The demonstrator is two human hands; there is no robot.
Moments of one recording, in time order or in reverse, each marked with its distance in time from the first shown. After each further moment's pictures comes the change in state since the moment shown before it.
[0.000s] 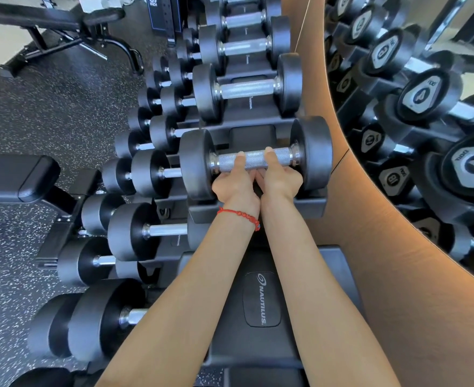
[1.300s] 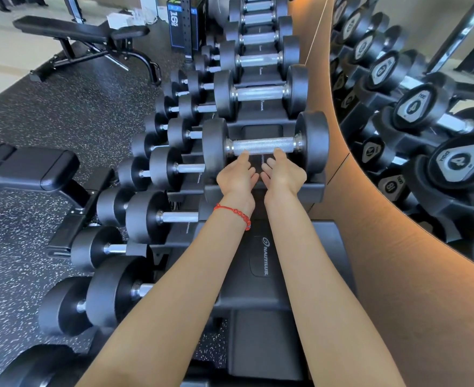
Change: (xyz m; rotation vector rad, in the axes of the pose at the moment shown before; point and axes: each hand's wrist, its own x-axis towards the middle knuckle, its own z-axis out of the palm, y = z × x) left_hand -0.047 0.017 -0.046 0.076 -0.151 0.035; right_hand -0.063 -0.010 -0.024 0.008 -0.054 -0.031
